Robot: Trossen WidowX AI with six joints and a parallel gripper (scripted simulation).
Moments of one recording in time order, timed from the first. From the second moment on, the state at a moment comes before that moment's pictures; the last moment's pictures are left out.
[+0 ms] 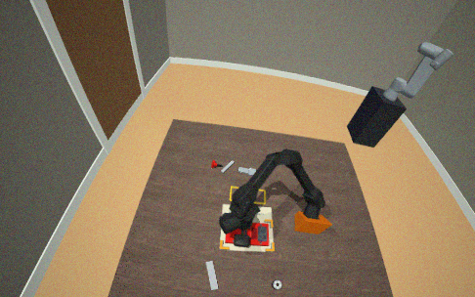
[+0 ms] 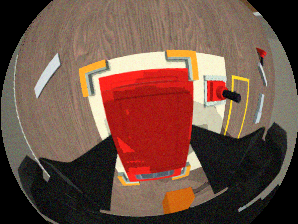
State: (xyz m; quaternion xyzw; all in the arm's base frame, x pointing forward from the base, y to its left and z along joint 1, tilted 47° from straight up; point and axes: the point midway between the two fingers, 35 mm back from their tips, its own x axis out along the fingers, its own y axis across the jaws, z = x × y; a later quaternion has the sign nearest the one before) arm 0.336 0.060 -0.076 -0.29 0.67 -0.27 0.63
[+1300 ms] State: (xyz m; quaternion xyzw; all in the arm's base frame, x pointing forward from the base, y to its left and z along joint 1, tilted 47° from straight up) arm 0.343 0.072 -0.016 -0.29 0.67 -0.26 0.63
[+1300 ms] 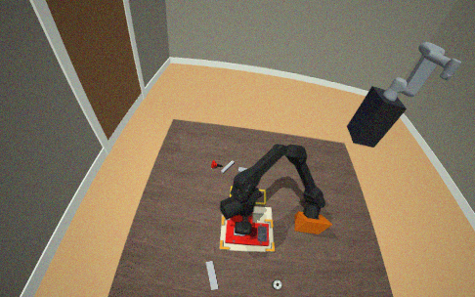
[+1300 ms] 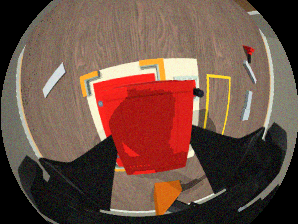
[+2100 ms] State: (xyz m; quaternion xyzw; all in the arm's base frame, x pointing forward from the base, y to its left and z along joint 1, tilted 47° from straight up) arm 0.340 0.017 0.049 -0.28 0.67 -0.26 0.64
